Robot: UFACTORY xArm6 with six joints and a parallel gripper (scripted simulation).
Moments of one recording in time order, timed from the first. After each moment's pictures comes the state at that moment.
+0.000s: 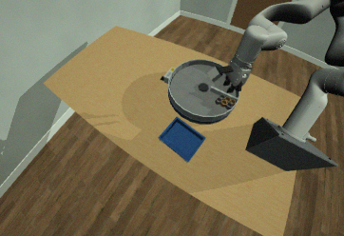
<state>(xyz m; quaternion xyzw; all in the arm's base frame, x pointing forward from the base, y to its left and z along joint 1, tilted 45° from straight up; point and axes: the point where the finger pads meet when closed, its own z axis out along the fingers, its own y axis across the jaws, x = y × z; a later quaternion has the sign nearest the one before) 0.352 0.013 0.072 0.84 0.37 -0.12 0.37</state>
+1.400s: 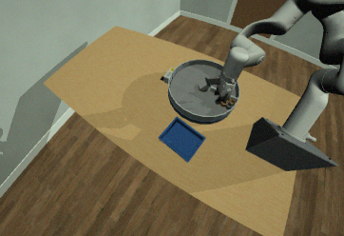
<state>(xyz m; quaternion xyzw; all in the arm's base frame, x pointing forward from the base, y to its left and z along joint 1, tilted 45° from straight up) 0.378 -0.036 0.002 0.87 0.31 -0.10 0.37</state>
